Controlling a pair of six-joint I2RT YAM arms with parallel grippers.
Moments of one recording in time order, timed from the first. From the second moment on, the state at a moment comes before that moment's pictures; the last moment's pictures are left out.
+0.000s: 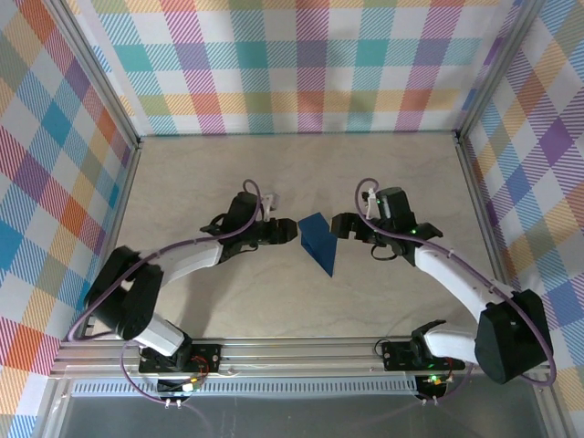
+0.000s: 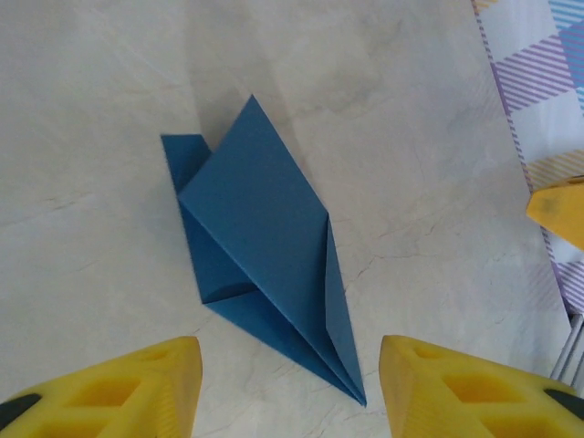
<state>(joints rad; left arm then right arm) -0.57 1.56 0.83 0.07 0.37 -0.62 0.41 1.21 0.77 -0.32 -0.28 0.46</state>
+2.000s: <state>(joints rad) -0.43 1.52 0.90 0.21 0.92 -0.69 0.33 1.40 0.67 0.28 -1.03 0.67</state>
